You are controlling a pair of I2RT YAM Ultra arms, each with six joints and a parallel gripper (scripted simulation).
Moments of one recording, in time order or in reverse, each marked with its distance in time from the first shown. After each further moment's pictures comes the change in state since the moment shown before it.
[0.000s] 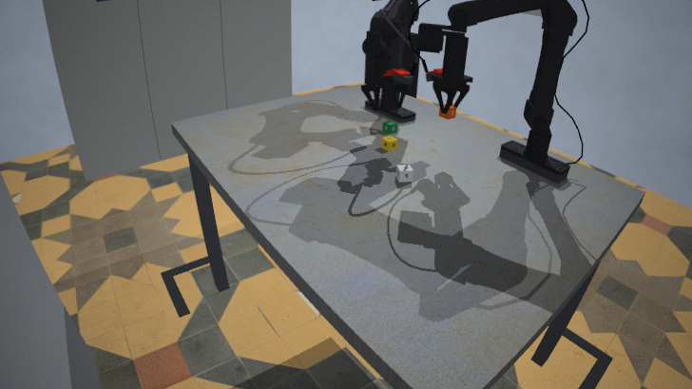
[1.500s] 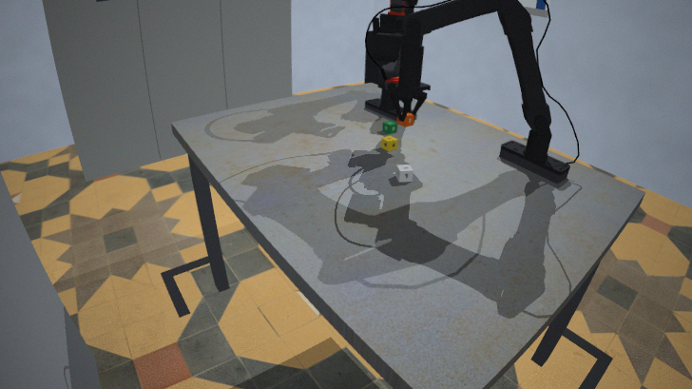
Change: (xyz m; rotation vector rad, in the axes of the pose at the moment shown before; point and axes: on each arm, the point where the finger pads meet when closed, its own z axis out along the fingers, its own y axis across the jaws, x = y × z) left arm -0.084 0.070 0.037 0.001 0.001 0.001; right arm -0.001 0.041 -0.203 0.522 -0.622 0.716
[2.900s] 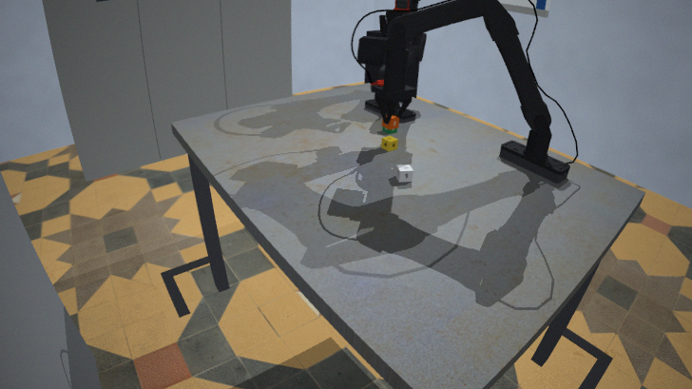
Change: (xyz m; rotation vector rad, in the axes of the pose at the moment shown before) left arm -0.030 0.026 0.013 -0.008 -0.009 0.001; right arm 0.012 0.020 -0.039 -0.069 0.024 0.034
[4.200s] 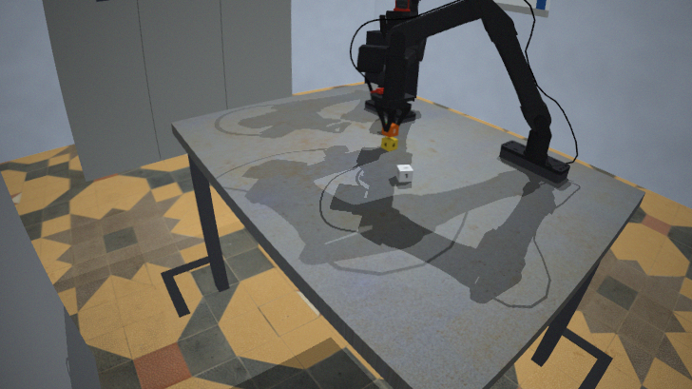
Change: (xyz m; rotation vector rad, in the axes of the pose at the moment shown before) left arm 0.003 0.001 0.021 0.002 0.003 -0.002; right arm 0.000 0.000 0.000 0.006 0.001 -0.001
